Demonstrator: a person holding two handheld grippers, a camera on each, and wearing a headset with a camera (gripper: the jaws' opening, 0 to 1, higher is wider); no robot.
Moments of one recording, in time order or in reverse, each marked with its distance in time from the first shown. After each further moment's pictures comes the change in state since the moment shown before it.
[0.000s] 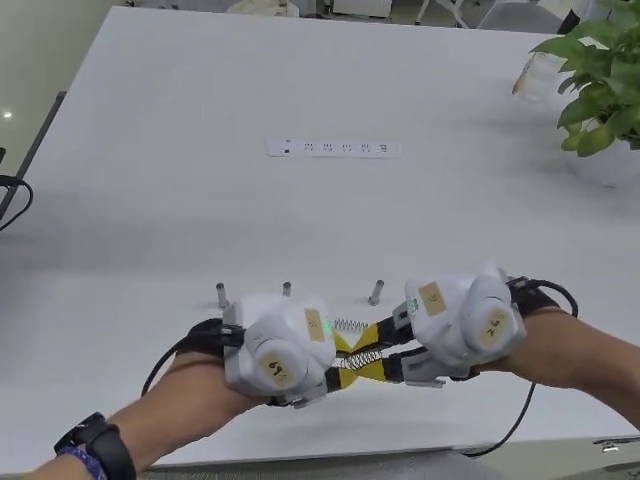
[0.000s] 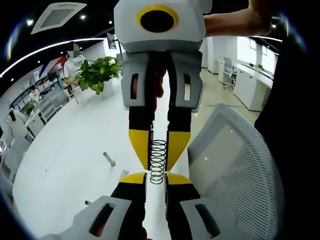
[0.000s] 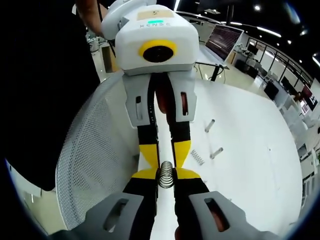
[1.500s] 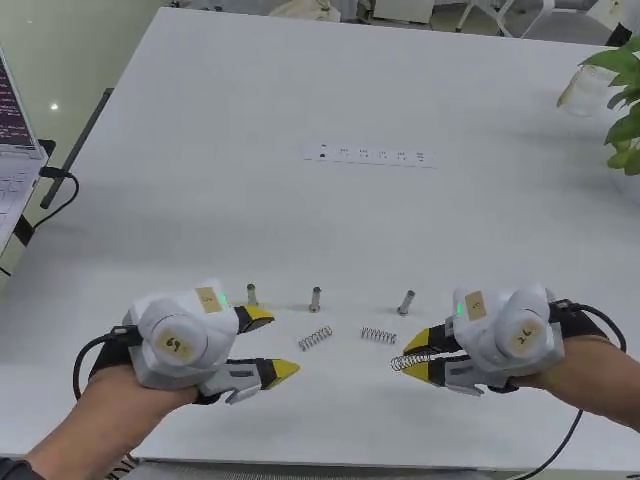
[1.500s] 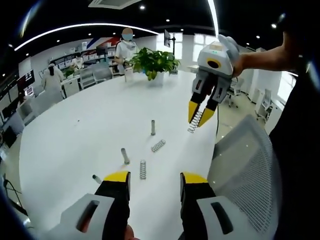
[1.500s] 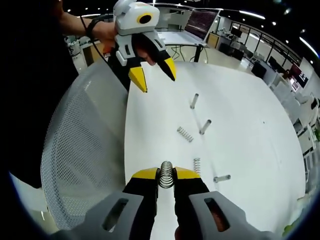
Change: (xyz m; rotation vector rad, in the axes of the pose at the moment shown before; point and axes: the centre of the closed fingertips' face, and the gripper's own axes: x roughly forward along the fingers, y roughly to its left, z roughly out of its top) left arm -0.084 0.053 -0.083 -0.379 -0.023 0.268; right arm 0.008 -0.030 -0.049 0.146 0.090 -0.086
